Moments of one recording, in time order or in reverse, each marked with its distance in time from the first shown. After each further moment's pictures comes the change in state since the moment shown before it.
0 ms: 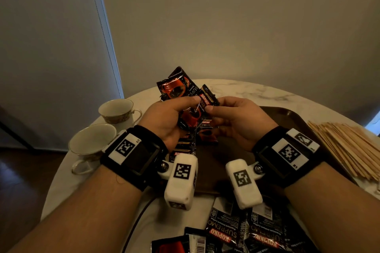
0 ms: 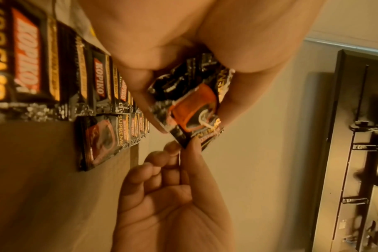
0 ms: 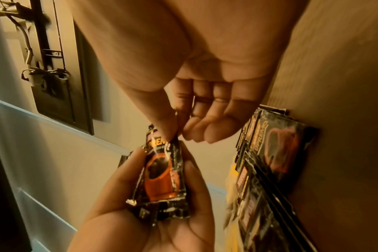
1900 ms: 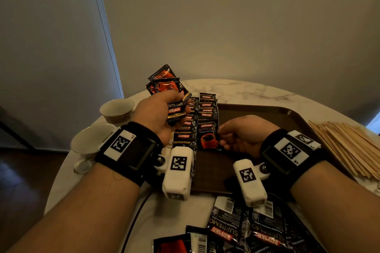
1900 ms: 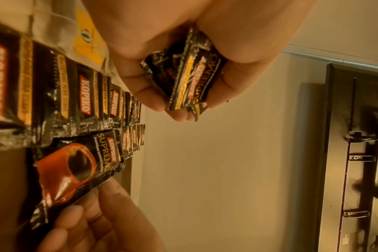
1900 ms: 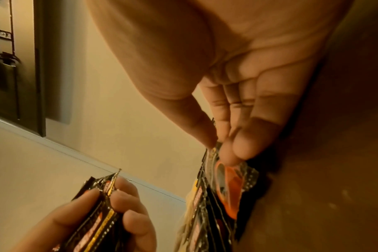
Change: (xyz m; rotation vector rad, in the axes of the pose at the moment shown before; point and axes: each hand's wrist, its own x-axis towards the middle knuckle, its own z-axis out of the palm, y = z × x) left_hand 0.009 0.010 -0.013 0.039 0.155 0.014; right_hand 0.011 0.017 -0.022 -0.196 0.143 0.459
